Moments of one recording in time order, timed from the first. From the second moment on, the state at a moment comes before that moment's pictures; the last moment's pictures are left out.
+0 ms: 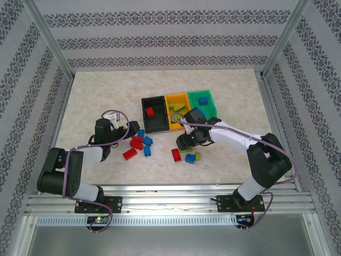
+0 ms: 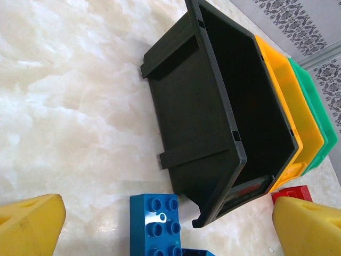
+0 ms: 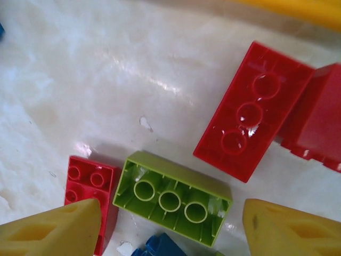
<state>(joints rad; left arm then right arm) -0.09 1.45 0.42 0.53 0.42 -0.59 0.61 1.60 1.00 -0.62 -0.15 0.24</state>
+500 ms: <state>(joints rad) -0.09 1.45 0.42 0.53 0.42 -0.59 0.64 1.68 0.99 -0.64 -0.12 0.29</state>
